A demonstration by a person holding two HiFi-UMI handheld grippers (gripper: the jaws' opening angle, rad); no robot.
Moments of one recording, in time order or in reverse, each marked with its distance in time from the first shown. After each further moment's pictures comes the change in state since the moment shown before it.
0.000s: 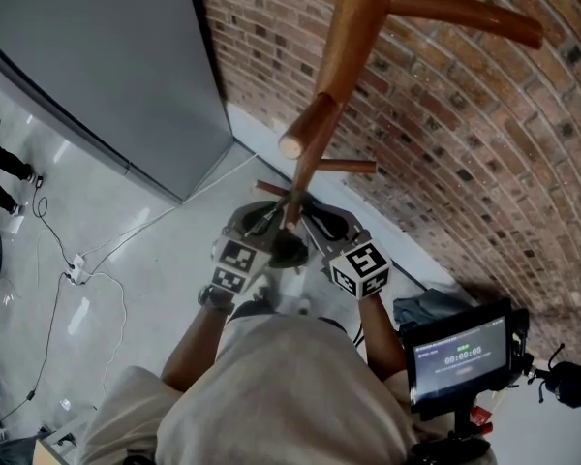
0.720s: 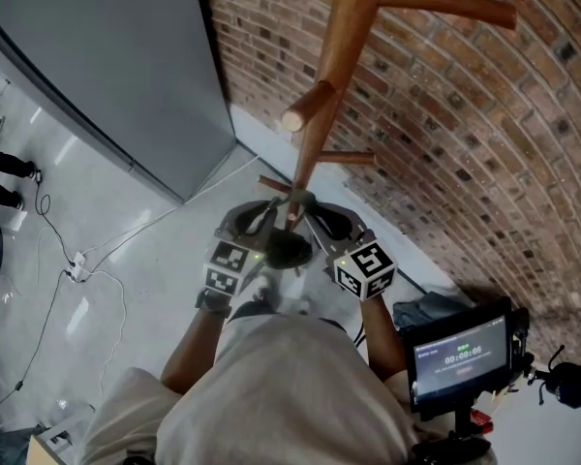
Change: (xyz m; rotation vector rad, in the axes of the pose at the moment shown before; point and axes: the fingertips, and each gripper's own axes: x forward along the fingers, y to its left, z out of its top) left arm -0.025 0.004 0.009 -0.053 -0.024 0.057; right arm -0.015 0.009 0.016 0.011 -0.034 0.007
